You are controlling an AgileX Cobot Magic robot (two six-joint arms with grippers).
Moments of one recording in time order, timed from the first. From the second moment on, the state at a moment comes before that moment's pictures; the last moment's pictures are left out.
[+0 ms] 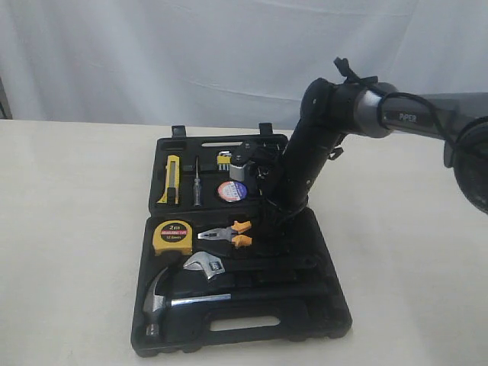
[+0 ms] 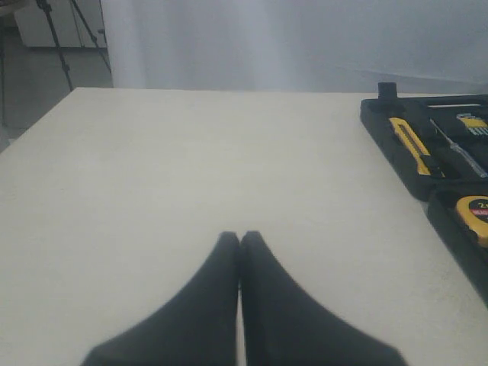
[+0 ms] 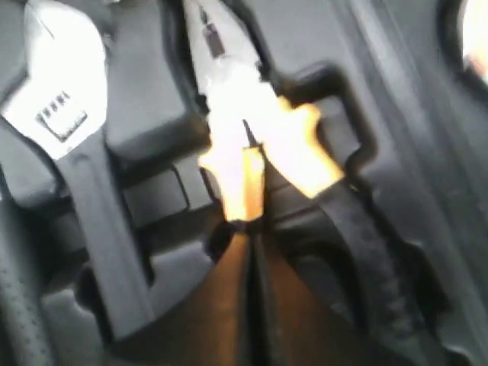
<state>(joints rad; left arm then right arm) 0.07 0.00 0.00 0.00 0.35 0.01 -0.02 2.33 -1.81 0.42 1.16 -1.02</state>
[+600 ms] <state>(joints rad) 0.07 0.00 0.00 0.00 0.35 0.01 -0.02 2.27 -1.80 0.40 1.07 -1.02</state>
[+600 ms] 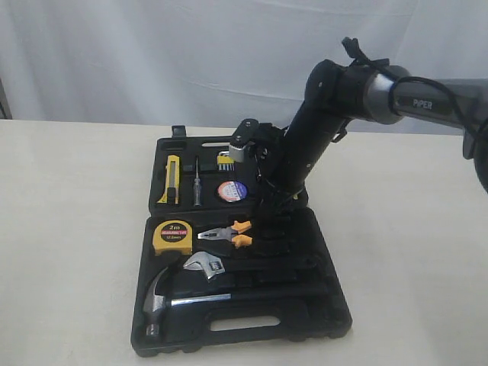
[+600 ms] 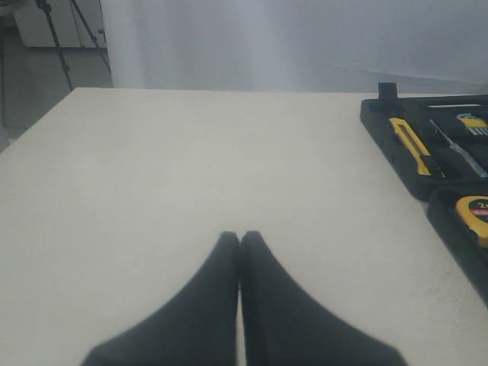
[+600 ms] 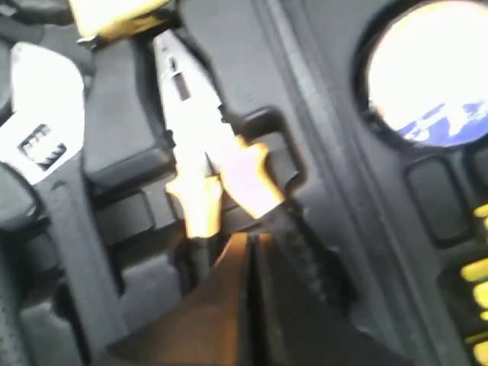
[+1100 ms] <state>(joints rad) 0.07 0.00 0.00 0.00 0.35 0.01 -0.02 2.31 -1.80 0.40 0.98 -1.02</state>
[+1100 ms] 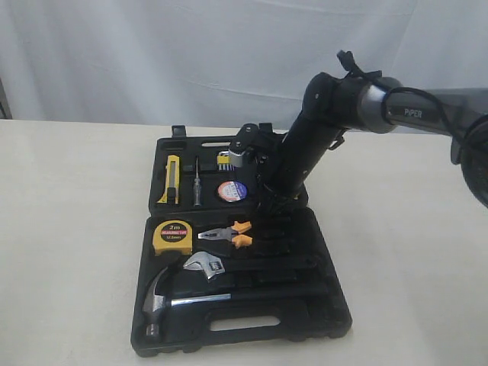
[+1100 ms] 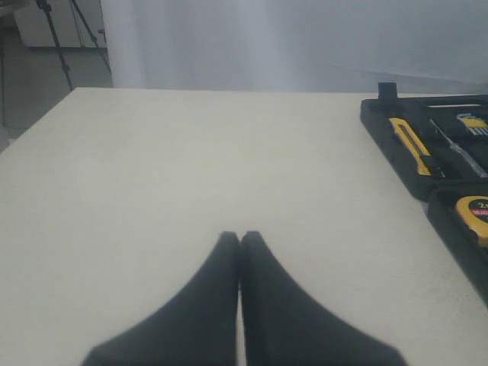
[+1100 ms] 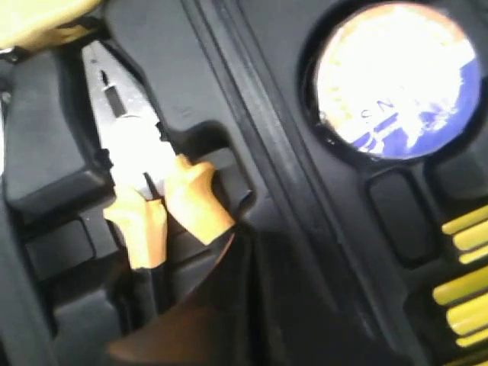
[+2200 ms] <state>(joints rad) 0.07 0.00 0.00 0.00 0.35 0.01 -0.02 2.17 -1.80 0.40 1.09 -1.01</state>
